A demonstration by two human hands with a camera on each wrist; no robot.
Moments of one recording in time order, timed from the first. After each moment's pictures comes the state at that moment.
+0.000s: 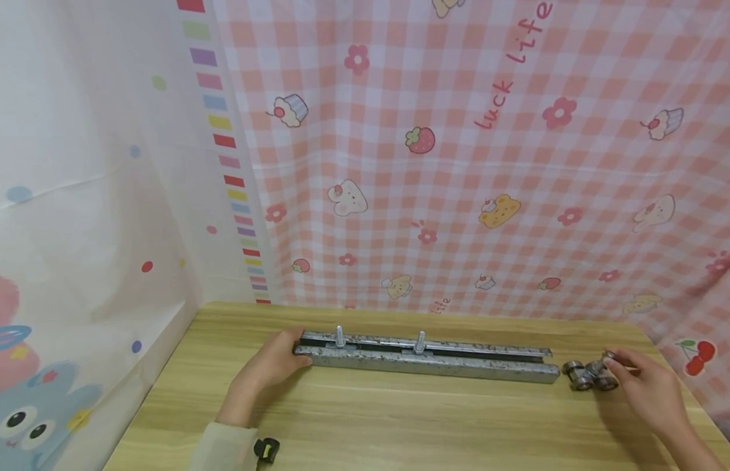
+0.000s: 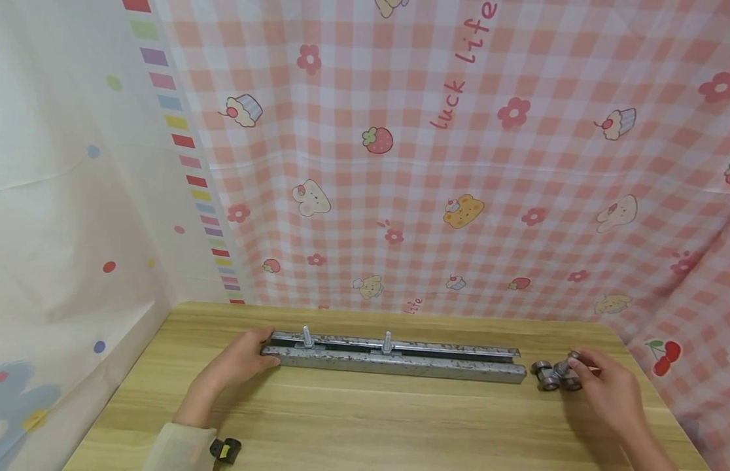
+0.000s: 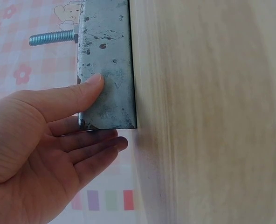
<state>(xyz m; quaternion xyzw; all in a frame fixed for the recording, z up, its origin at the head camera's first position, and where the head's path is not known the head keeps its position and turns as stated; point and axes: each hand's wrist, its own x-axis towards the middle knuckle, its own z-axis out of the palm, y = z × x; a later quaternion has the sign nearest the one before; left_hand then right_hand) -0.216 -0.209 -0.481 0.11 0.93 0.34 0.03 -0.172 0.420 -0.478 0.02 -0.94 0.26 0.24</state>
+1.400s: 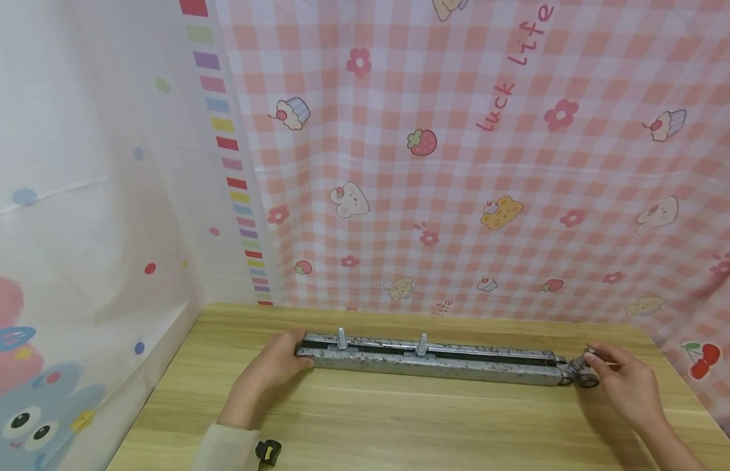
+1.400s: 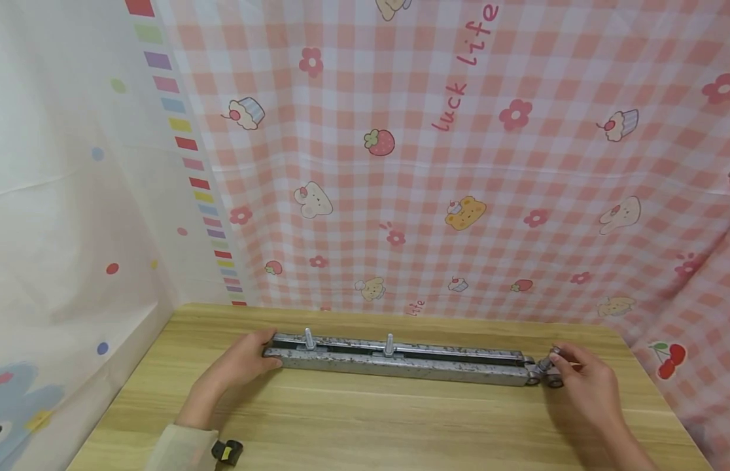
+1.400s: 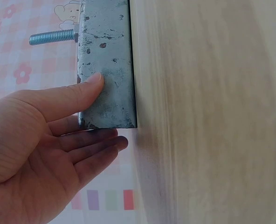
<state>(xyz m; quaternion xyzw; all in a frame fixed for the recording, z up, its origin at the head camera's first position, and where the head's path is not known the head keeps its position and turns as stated) -0.215 -0.207 -0.480 0.10 0.93 0.35 0.03 -0.181 0.386 -0.482 -0.01 -0.92 0.31 0.24</state>
